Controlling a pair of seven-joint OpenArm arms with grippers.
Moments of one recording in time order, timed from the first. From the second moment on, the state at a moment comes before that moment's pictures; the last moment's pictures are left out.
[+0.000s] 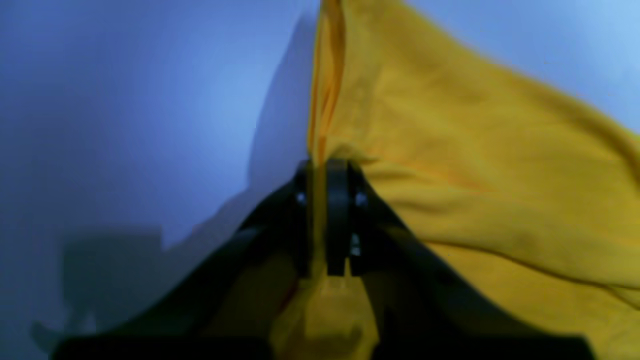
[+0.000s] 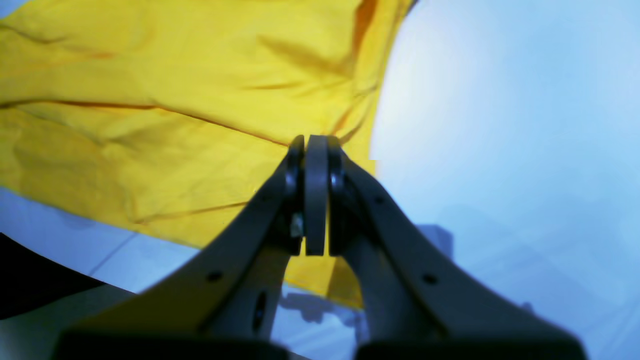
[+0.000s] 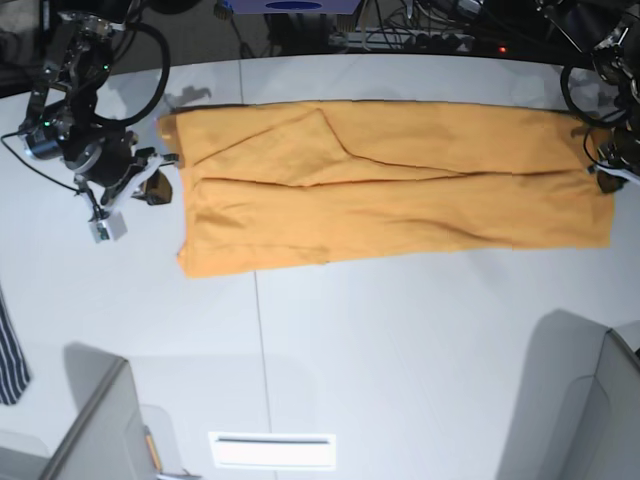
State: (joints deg) left arm 9.1 -21.5 -51.6 82.2 -31.0 -30.2 54.2; right arm -11.8 10.3 20.5 110.7 37.7 20.4 -73.2
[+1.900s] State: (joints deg) left arm 18.5 -7.5 -4.9 109.2 -30.7 -16.1 54.5; right arm -11.7 10.1 20.5 110.5 37.7 20.4 -73.2
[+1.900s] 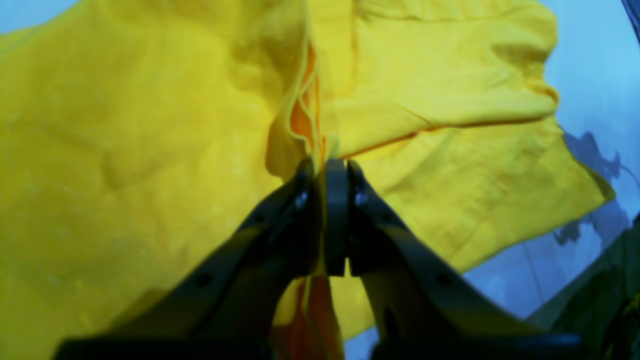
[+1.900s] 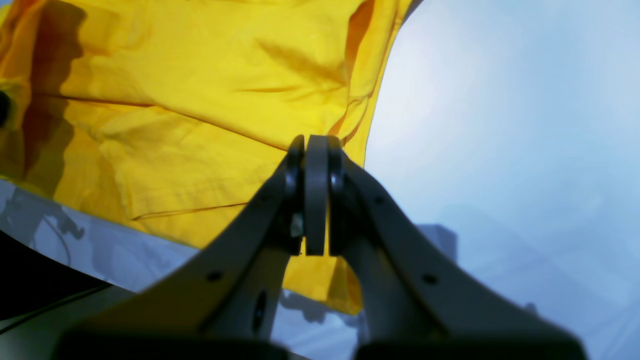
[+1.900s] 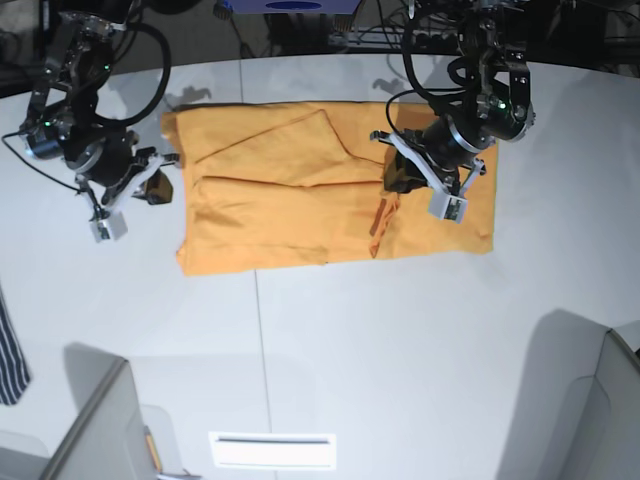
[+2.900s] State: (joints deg) left arm 16.5 -5.9 -4.0 109.1 -30.7 -15.9 54.6; right arm -11.4 9.0 20.5 110.4 37.7 20.4 -73.4
